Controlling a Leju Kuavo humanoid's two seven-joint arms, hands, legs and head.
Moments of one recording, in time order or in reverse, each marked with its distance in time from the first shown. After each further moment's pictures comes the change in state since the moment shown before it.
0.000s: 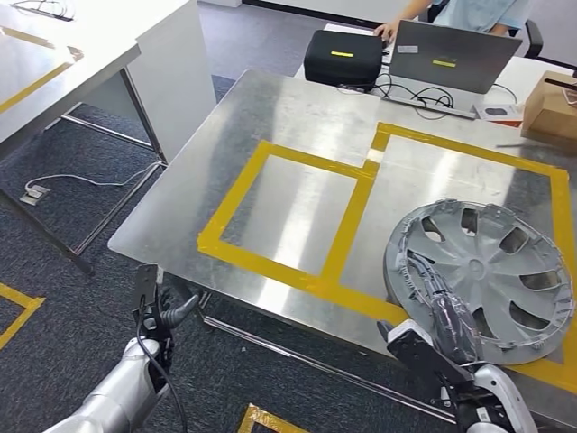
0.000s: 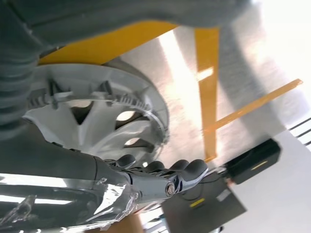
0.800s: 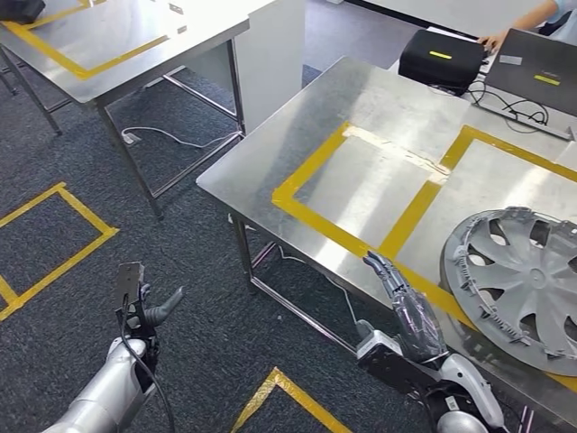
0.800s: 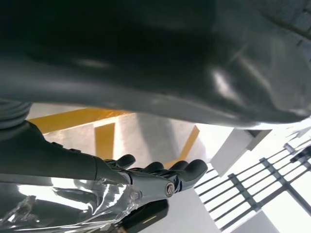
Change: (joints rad) left arm 0.049 0.045 0.042 -0.111 -0.042 0.083 0.016; right arm -0.096 0.044 0.113 0.056 -0.020 0.025 -0.137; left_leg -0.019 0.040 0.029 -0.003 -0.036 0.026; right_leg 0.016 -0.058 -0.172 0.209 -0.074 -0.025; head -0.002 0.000
